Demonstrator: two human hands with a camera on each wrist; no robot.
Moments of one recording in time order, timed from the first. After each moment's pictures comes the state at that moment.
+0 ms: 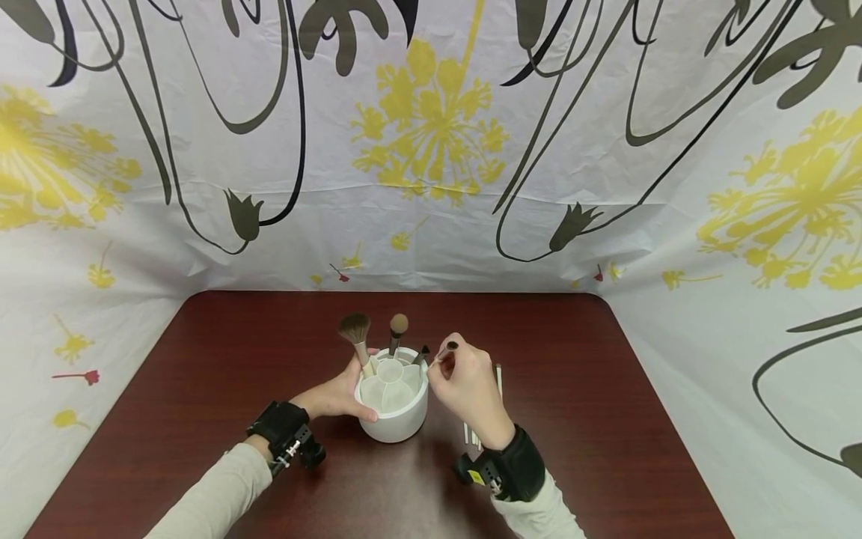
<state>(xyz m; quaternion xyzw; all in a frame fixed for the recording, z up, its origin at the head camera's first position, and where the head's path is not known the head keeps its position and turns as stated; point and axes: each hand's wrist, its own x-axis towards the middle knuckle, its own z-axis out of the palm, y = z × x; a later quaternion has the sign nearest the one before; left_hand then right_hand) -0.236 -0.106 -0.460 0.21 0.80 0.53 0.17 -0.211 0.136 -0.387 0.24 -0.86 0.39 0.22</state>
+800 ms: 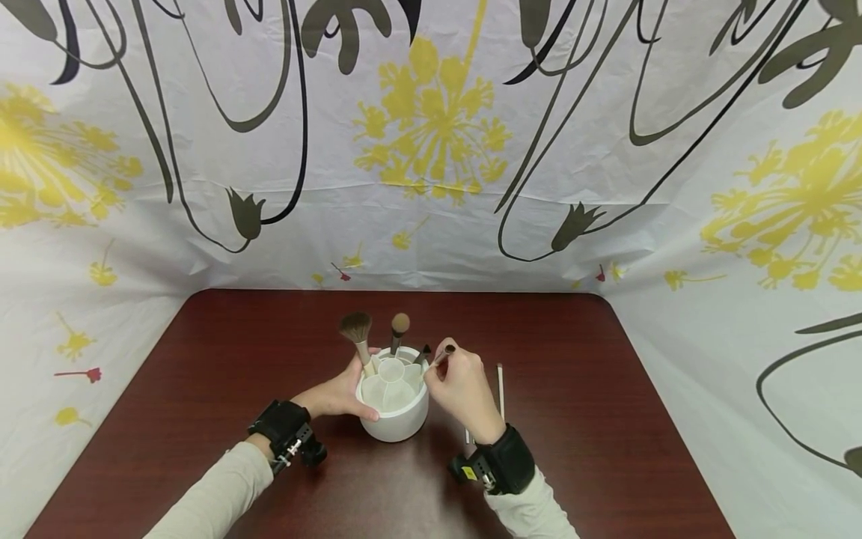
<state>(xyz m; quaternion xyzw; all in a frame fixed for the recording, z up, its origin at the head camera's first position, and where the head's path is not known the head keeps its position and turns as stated) -0.254 -0.111 -0.498 0.21 0.80 0.53 0.15 -0.220 0.130 -0.409 0.20 -0.89 0.37 0.16</state>
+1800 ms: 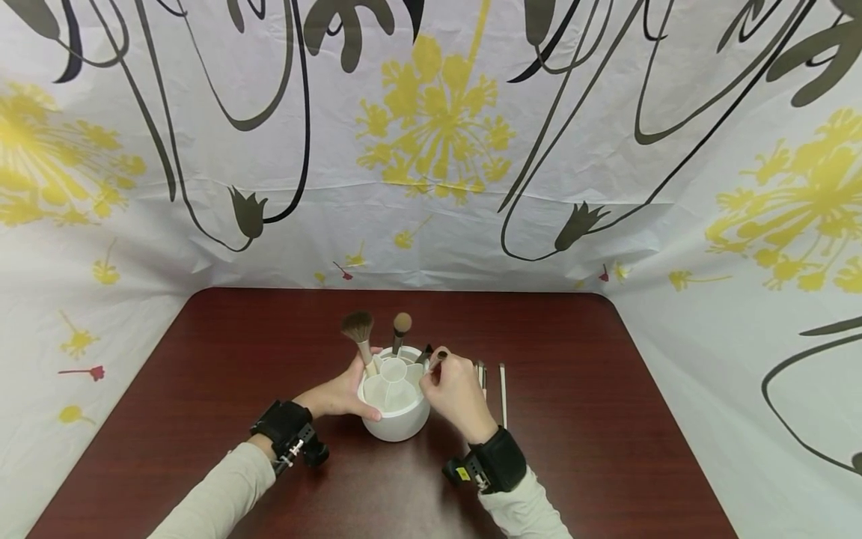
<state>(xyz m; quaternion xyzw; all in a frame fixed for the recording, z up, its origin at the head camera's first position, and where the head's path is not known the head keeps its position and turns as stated) -0.254 -0.111 -0.501 0.22 0.81 0.53 0.14 -0.225 0.120 -0.429 0.20 -0.90 0.35 0.14</state>
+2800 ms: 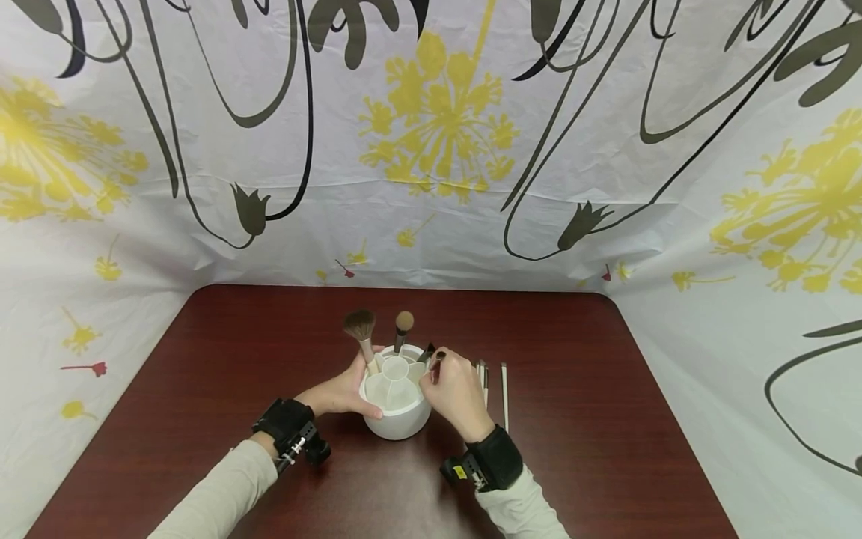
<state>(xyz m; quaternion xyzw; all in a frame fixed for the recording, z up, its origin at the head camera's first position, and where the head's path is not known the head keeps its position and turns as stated) -0.253 -0.112 -0.495 0.22 0.80 0.54 0.16 -0.226 0.114 -0.433 0.16 -0.92 0.34 0.14</state>
